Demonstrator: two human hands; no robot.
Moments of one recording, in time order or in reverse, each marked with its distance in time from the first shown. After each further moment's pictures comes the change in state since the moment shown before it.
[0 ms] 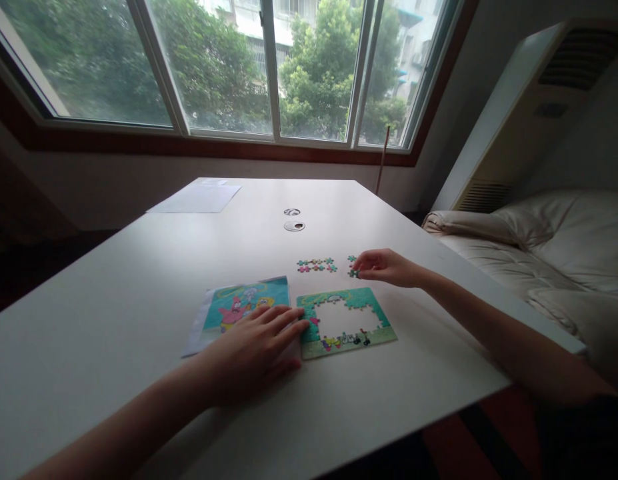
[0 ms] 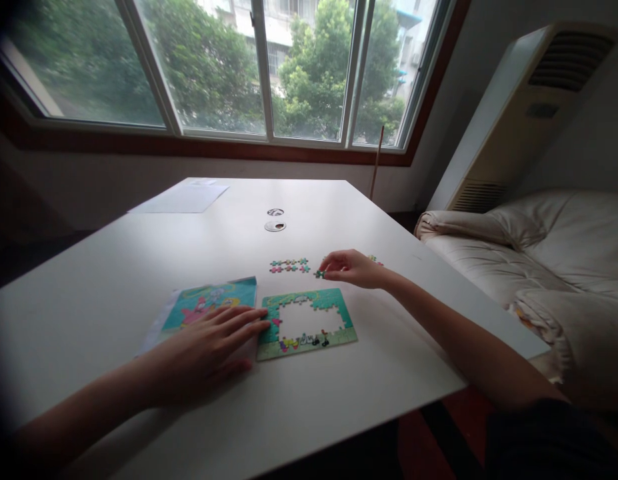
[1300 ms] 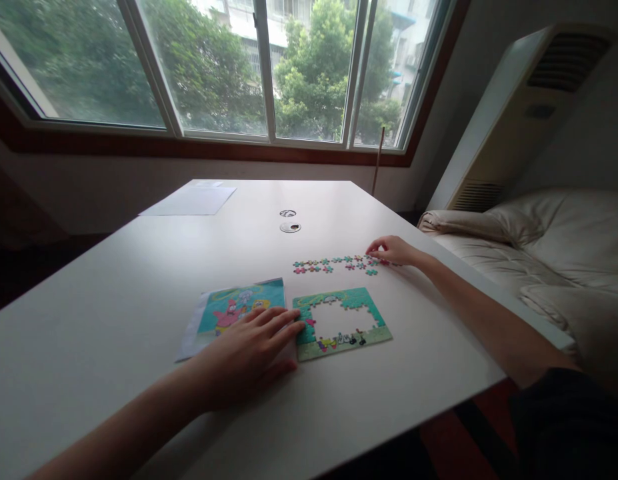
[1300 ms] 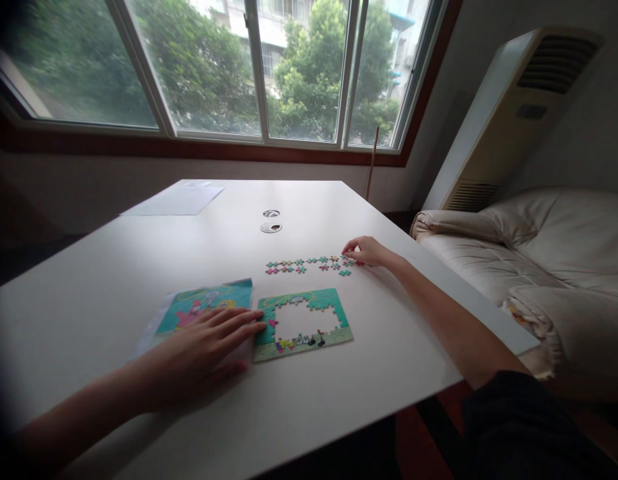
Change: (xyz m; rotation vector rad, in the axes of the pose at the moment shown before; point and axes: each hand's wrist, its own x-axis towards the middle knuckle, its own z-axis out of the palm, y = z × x) left_hand 0.000 -0.002 0.001 0.011 -0.008 0.001; right_hand 0.014 0.062 -0.056 -0.650 0.131 0.190
